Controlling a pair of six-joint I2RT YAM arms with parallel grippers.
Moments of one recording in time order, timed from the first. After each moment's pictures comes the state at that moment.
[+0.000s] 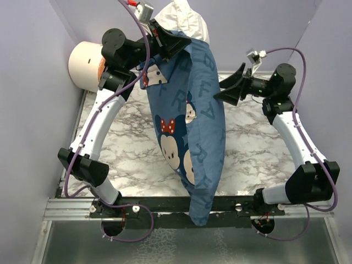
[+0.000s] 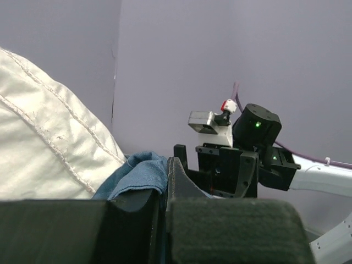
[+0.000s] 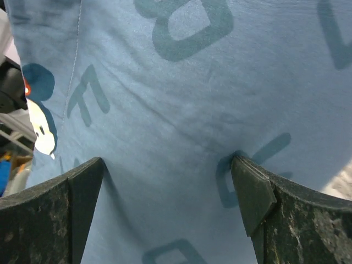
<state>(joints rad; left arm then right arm) -0.39 1.63 1.94 0.12 0.71 -0.54 0.06 1.39 1.24 0.26 -1.20 0.50</state>
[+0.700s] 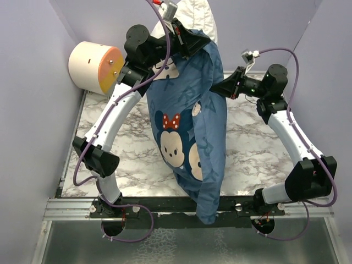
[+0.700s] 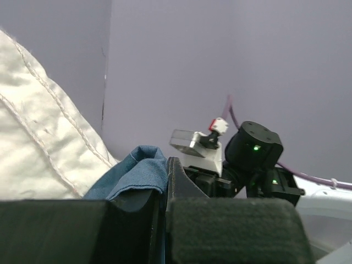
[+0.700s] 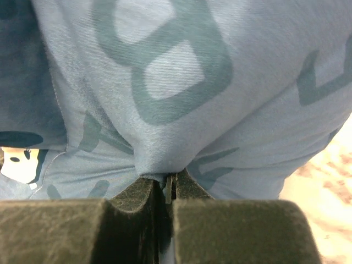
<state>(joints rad) -0.52 1.77 2.10 0.06 0.64 -0.51 0.16 1.42 1.21 0.31 -1.07 0.54</state>
